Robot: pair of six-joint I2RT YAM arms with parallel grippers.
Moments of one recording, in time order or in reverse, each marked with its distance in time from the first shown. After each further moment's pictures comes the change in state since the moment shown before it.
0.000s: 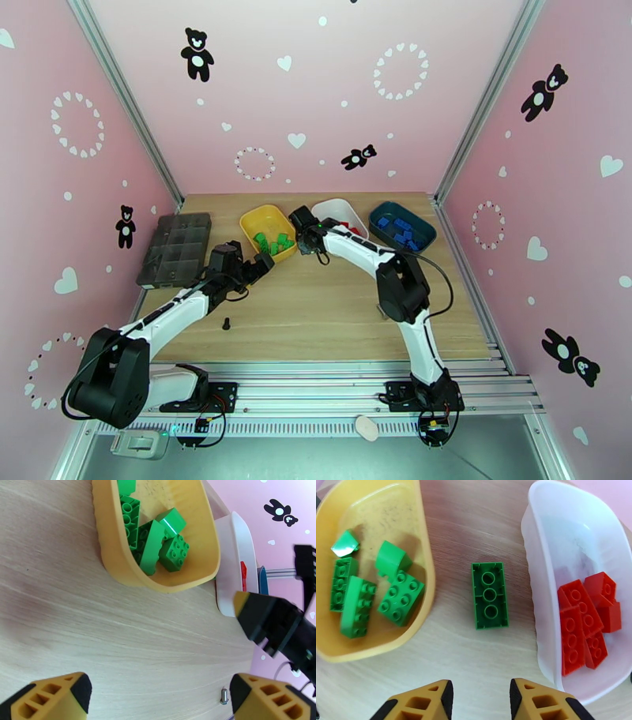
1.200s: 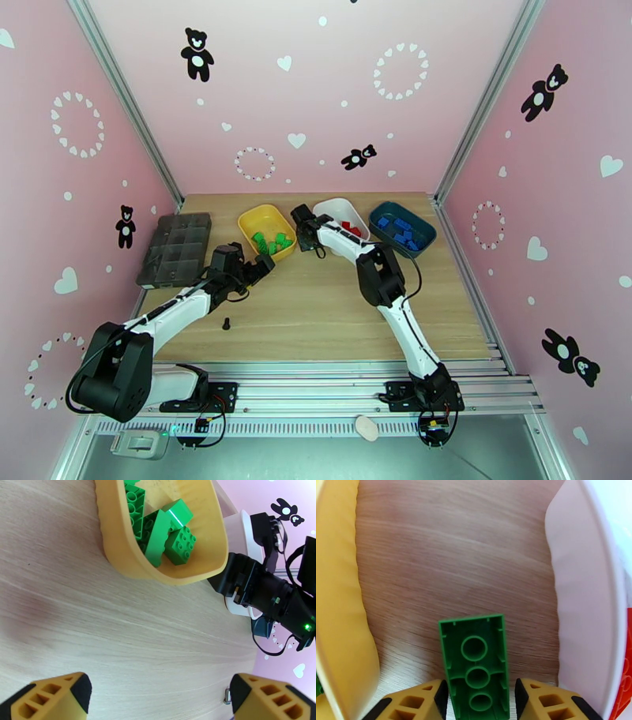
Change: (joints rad) left arm 0.000 0.031 0.000 0.001 0.000 0.001; right arm -0.071 0.290 0.294 -0.064 -0.053 -0.019
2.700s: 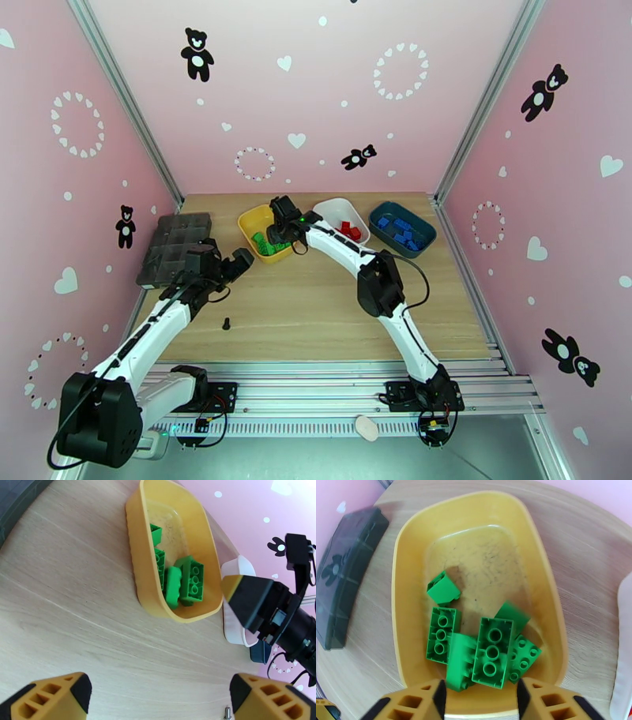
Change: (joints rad) left arm 0.141 -0.232 0.013 -0.180 -0.080 0.075; right arm 0.130 -0.094 0.101 0.074 -0.196 0.083
